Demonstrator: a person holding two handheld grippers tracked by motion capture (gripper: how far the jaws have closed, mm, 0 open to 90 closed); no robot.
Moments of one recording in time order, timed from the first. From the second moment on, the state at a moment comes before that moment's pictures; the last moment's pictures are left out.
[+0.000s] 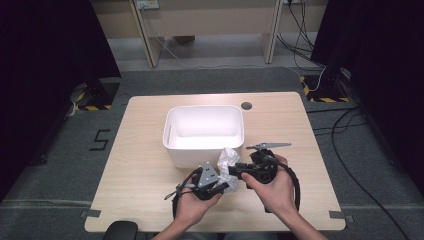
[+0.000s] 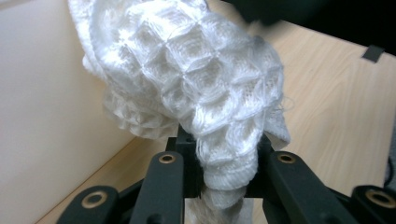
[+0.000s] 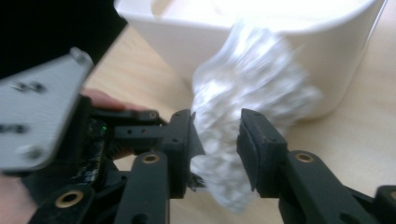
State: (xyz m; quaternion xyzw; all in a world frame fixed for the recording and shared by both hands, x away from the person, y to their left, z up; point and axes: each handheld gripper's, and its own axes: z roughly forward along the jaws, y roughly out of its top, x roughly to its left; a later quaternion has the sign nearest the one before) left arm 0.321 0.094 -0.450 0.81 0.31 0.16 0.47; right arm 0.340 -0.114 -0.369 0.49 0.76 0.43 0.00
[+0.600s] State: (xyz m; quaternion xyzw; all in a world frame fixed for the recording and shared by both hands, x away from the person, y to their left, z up) left arm 0.308 0.217 -0.441 0.77 0.39 0.25 0.44; right arm 0.428 -0.129 -0.368 0.54 0.73 0.41 0.13
